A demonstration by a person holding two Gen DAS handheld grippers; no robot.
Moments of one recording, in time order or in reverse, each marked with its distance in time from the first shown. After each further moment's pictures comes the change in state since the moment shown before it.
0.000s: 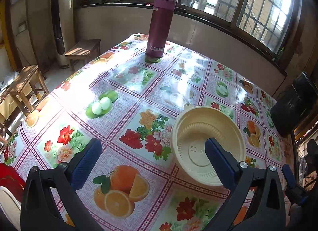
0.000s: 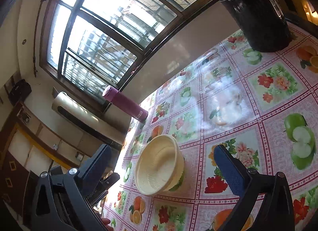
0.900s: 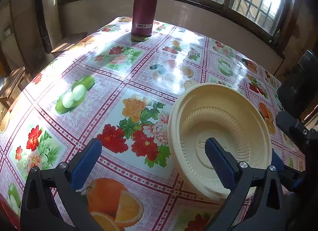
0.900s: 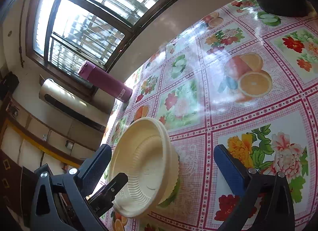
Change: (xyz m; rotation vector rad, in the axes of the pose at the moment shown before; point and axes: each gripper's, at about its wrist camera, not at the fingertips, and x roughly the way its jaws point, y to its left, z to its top) left arm 0.059 -0.014 -0.010 0.084 0.074 -0.037; right arm 0.103 -0.015 -0.020 0.009 0.136 -0.062
